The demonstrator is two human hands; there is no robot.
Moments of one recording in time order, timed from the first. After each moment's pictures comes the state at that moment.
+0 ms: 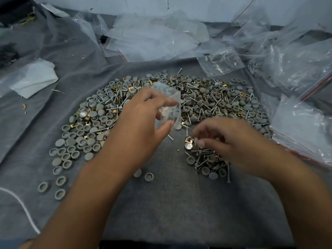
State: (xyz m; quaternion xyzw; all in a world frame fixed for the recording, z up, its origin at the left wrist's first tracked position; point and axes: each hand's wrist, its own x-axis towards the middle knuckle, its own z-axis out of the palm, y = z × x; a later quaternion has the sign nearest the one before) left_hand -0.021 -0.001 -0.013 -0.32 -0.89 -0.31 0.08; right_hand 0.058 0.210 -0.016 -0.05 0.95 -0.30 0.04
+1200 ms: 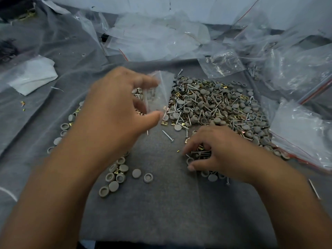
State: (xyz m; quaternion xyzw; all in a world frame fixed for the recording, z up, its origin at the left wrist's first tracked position) left_hand -0.020 -0.024 0.032 -0.26 -0.87 -0.41 0.06; right_hand 0.048 0.196 -0.020 -0.07 0.97 -0.19 0.13
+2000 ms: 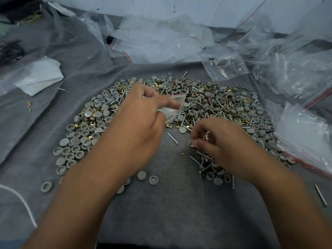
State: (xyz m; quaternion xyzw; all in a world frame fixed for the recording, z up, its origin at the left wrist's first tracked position) left_hand -0.014 -0.012 0.012 -0.25 -0.89 -0.37 0.01; right_hand 0.043 0.191 -0.024 -0.04 0.97 -0.26 -0.01
